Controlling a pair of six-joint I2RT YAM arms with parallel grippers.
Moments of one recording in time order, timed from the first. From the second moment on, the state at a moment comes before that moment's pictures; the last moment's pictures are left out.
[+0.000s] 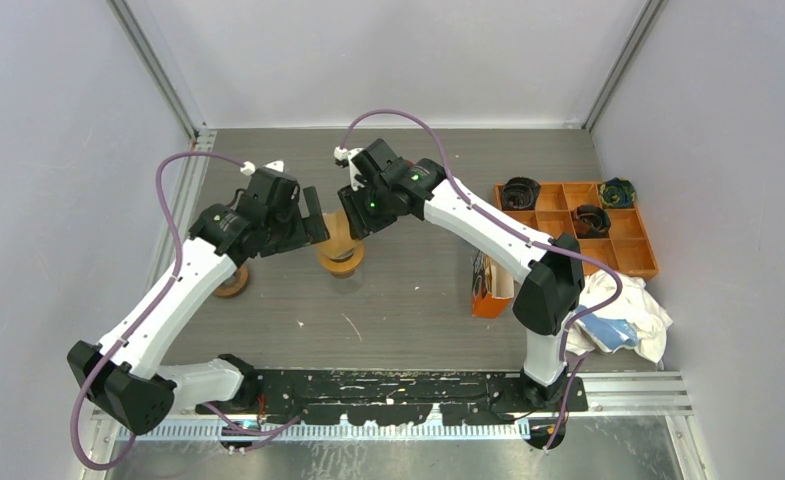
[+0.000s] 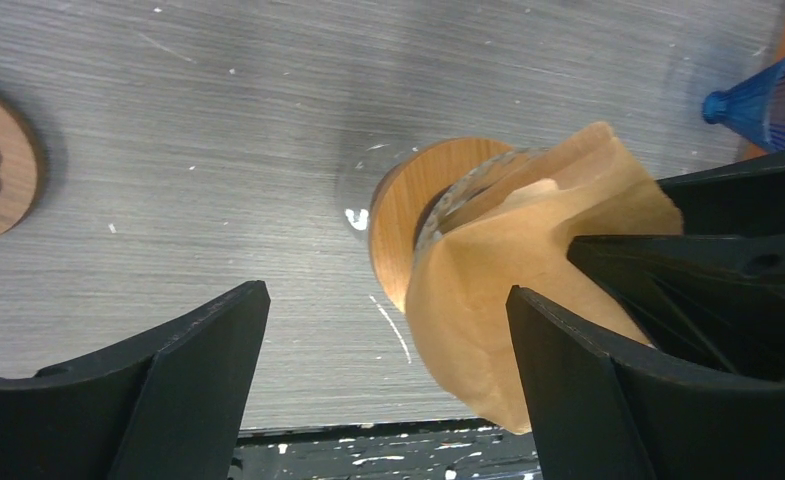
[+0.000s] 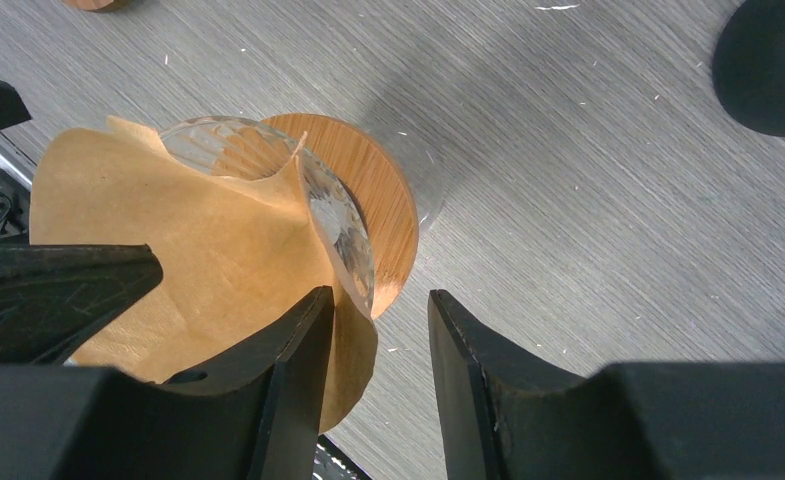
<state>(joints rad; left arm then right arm) -0.52 1.20 1.26 -0.95 -0.19 -0.68 0.83 1.86 1.83 -0.86 -0.11 0.24</state>
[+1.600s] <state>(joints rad) -0.47 1.31 1.18 -0.85 -0.13 -0.67 0.83 1.76 1.79 -0.78 -0.12 0.24</state>
